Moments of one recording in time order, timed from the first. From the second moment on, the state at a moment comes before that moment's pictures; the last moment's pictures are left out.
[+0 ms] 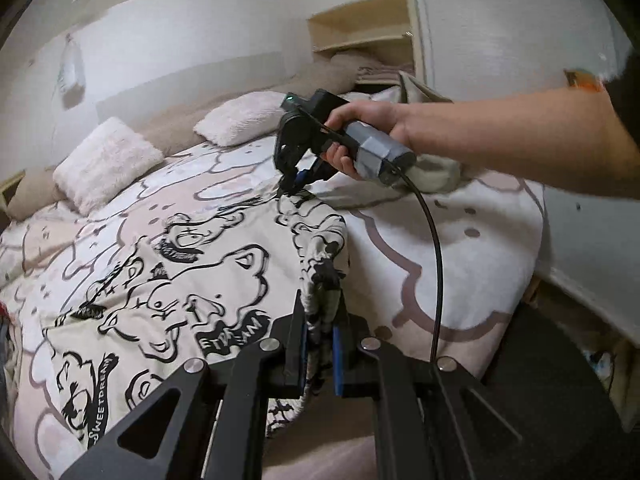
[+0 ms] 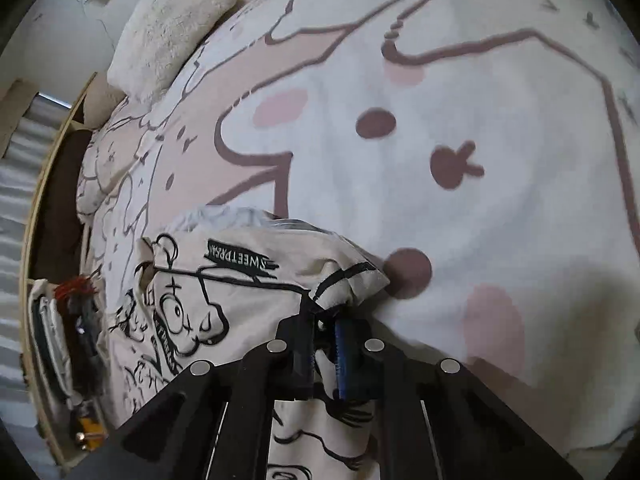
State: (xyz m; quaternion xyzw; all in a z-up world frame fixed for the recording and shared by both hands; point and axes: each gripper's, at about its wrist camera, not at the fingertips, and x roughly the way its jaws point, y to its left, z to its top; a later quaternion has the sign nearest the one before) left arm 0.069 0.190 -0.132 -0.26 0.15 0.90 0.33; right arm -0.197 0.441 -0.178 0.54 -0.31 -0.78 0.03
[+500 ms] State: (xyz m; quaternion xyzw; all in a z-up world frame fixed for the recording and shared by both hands) left arm 0.081 0.103 -0.101 -0.28 0.07 0.93 0.23; right arm -0.251 0.271 -0.011 0.46 -0.23 -0.84 0.17
